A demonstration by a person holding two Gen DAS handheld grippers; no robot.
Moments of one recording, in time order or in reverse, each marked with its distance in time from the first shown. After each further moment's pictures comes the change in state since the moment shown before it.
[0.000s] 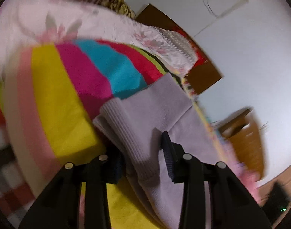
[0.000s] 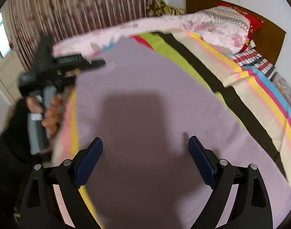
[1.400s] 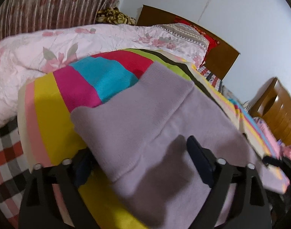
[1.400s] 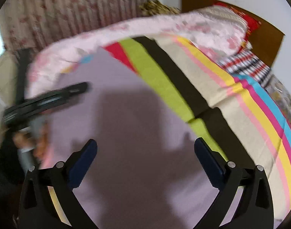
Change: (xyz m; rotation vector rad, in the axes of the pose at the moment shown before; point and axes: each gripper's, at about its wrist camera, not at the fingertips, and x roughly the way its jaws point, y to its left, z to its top) left arm 0.016 -0.035 -0.007 0.191 -0.012 0.212; right arm -0.004 -0.034 0.039 0.003 -0.035 0.013
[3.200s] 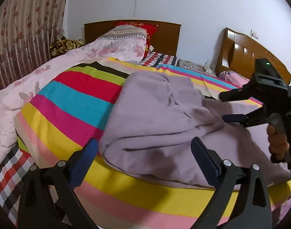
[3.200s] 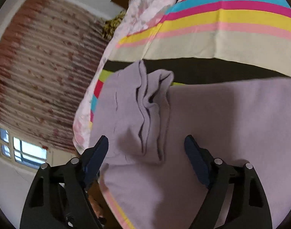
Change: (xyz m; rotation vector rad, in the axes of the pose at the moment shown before) left arm -0.121 -0.145 -0.116 0.456 -0.037 -0.113; right arm -0.051 -0.131 -0.113 0.786 -0.015 0.373
